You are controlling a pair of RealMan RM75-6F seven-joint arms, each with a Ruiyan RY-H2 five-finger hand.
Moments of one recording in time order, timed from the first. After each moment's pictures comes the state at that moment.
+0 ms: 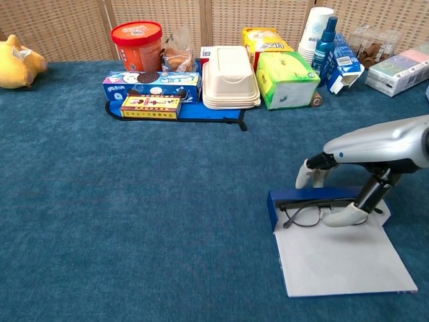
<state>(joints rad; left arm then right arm) 0.03 -1.11 -0.01 -1.56 1.65 1.73 -0.33 1.01 -1.20 -0.12 -2.01 -0.69 0.81 -0.56</state>
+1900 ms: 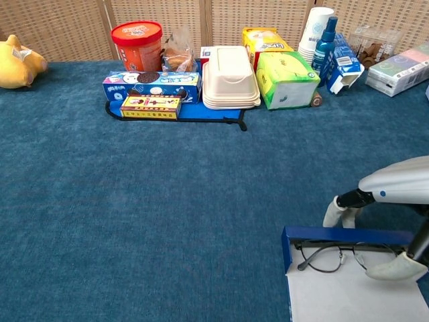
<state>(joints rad) 0.02 -1.12 -0.01 -1.57 1.65 1.72 -0.32 0.93 -1.12 -0.23 -2.14 -0.81 0.83 -0.54</state>
